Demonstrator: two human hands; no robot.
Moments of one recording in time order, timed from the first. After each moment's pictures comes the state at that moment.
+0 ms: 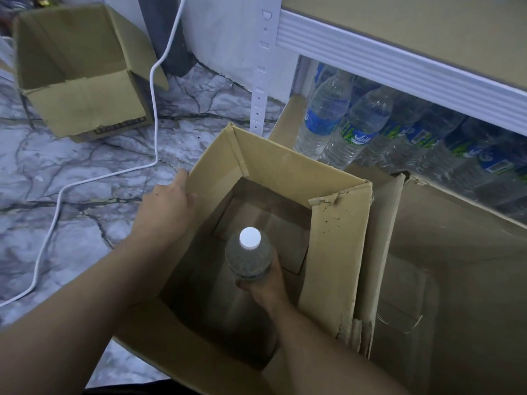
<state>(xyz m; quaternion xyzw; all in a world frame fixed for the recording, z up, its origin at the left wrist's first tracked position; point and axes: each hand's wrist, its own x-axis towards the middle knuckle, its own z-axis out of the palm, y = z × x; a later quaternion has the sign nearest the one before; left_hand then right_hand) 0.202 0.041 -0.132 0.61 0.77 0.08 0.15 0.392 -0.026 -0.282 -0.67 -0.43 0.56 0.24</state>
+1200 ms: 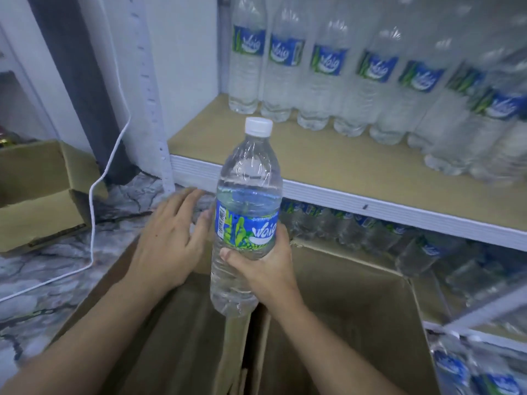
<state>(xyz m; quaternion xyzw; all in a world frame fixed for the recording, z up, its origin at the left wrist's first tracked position) 0.357 0.049 0.018 0.74 0.58 0.33 0.05 0.519 0.015 -0.009 -0.56 -0.51 0.36 0.55</state>
